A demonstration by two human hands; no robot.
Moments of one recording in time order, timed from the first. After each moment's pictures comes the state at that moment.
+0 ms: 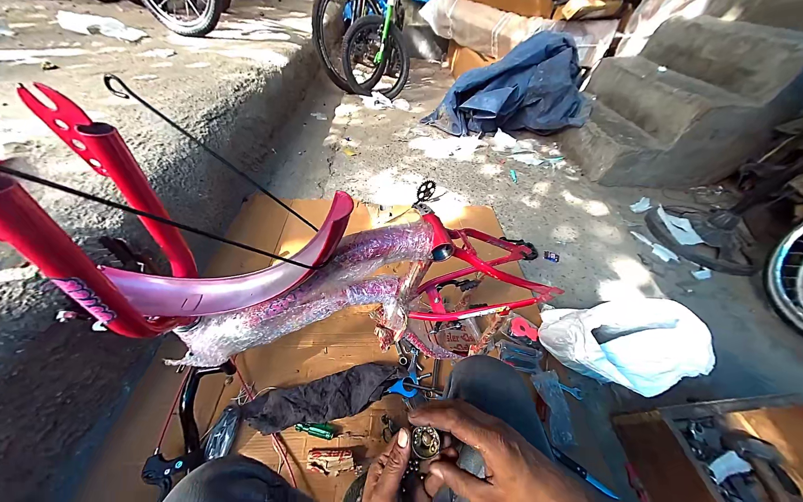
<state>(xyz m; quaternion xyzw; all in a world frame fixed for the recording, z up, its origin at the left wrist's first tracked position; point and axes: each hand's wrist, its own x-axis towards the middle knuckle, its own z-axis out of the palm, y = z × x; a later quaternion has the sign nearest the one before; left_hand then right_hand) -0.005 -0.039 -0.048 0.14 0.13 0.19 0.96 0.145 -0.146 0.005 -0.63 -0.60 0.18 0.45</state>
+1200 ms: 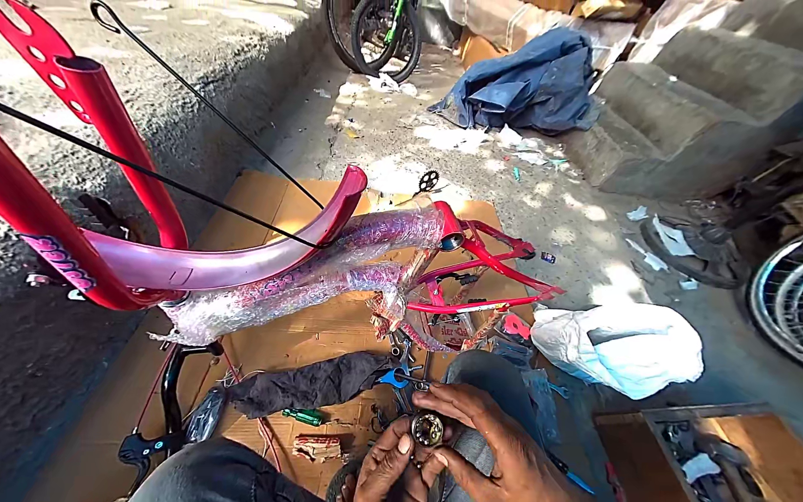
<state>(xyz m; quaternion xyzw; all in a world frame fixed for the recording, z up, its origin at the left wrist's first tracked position) -0.004 -0.038 -0.056 0.08 0.02 0.19 0.98 0.143 -0.153 0.007 -0.66 -0.59 0.10 0.45</state>
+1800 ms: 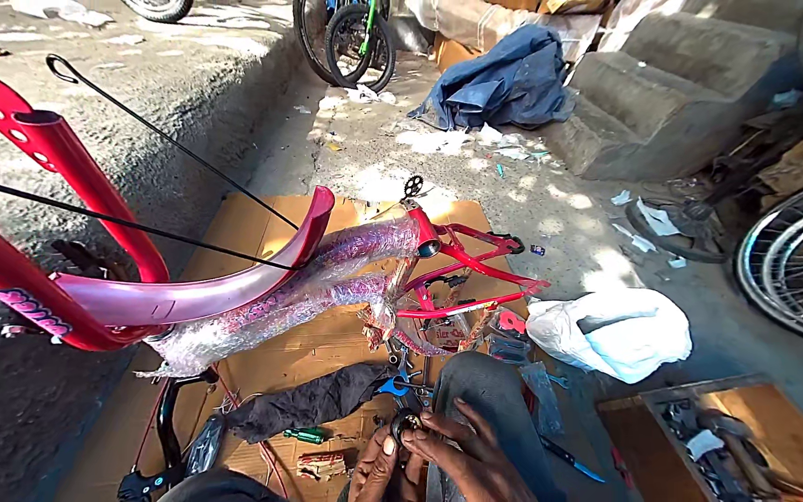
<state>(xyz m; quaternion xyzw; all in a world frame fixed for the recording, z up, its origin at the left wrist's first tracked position) -0.002 -0.039 -0.047 0.12 0.13 0.27 0.95 0.105 -0.165 -0.009 -0.70 -0.58 0.02 0.40</state>
